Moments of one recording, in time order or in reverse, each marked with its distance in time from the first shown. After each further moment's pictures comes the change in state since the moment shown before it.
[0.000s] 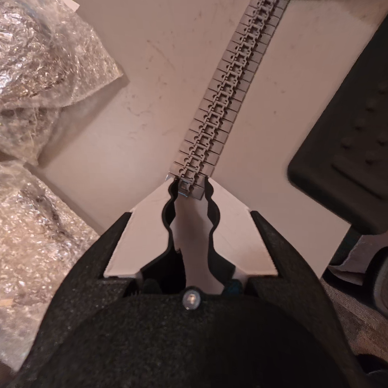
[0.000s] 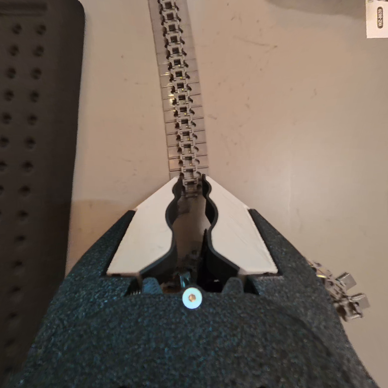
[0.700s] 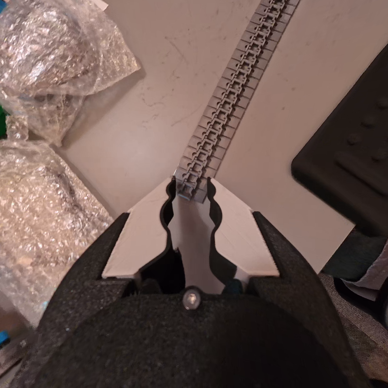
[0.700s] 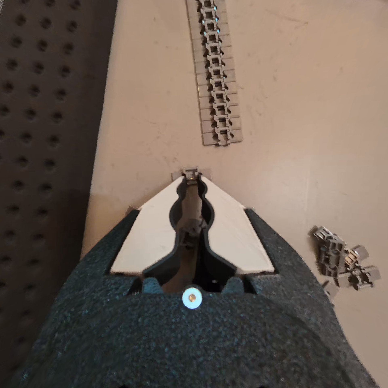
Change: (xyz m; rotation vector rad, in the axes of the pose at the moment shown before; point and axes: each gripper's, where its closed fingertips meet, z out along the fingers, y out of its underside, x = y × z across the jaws) left arm -0.003 0.005 -0.013 0.005 -0.108 -0.022; right arm -0.021 0.028 -0.021 -0.001 -0.029 -0.069
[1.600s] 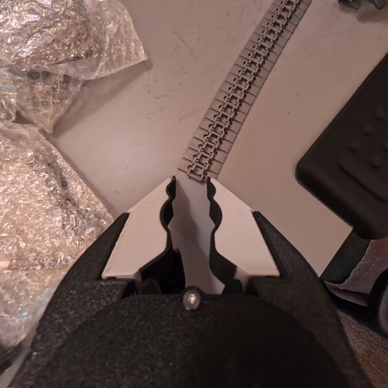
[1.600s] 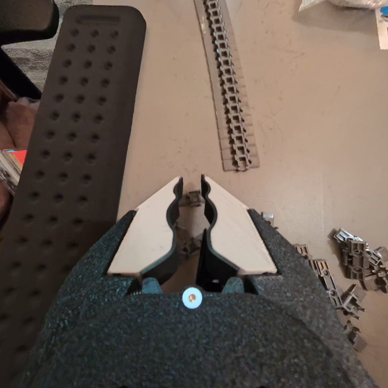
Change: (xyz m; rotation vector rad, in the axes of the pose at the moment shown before) left arm -0.006 0.006 0.004 0.030 0.060 -0.089; right arm -0.021 -0.015 -0.008 0.116 0.001 0.039
